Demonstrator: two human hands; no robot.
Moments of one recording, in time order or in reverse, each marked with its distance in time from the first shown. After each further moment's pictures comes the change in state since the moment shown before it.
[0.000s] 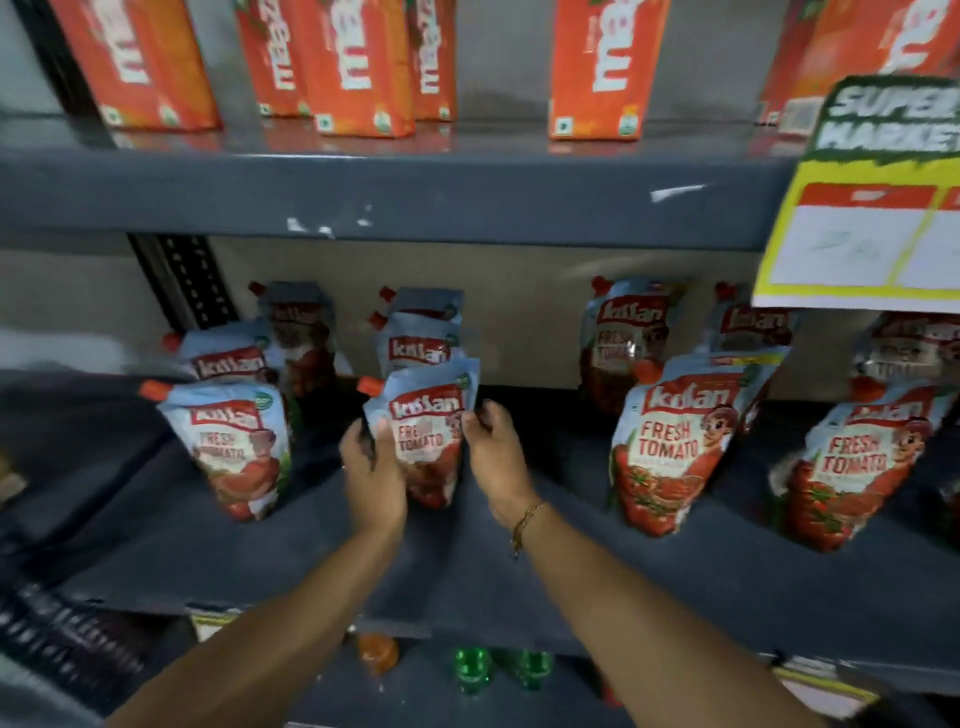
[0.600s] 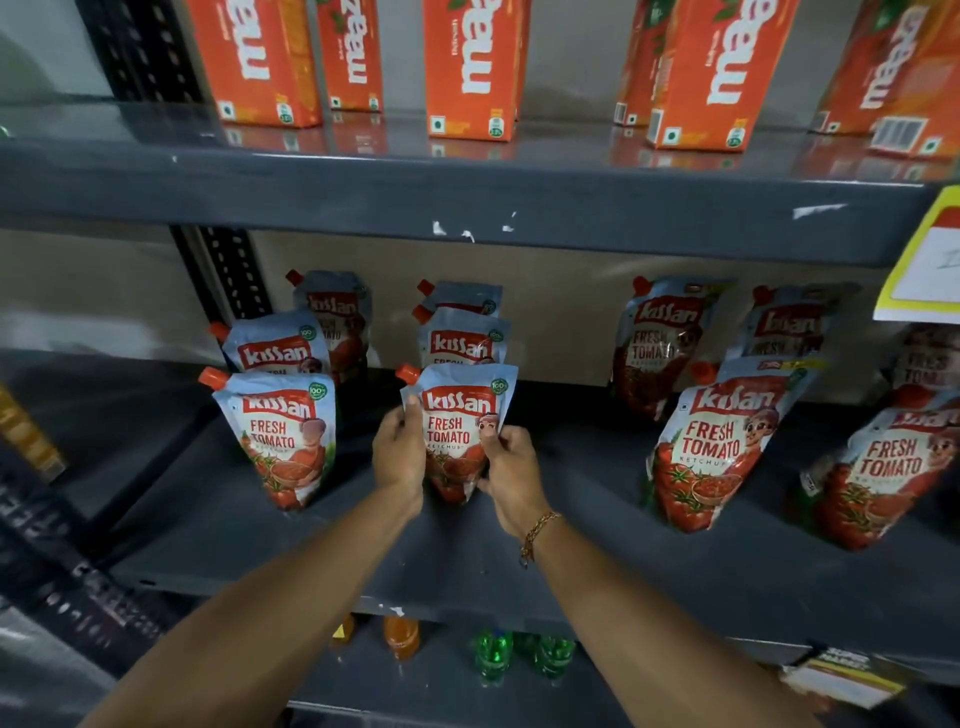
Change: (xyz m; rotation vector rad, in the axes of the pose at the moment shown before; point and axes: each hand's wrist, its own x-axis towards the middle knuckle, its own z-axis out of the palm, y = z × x) left_hand 0.035 0.013 -0.020 -0.067 -0.184 -0.250; right_hand -0.016 0.018 0.038 0.166 0.071 0.177
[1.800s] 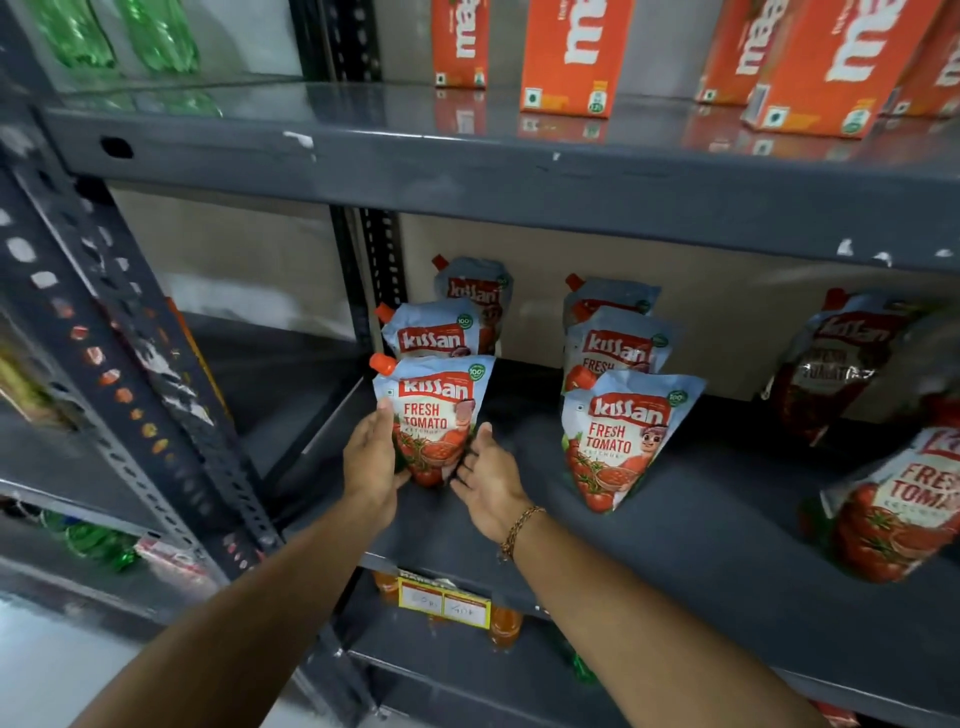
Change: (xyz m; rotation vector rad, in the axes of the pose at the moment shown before) left_hand 0.044 0.033 -0.178 -0.133 0.136 -0.093; right_hand -0.035 0.028 0.170 0.148 -0.273 0.397
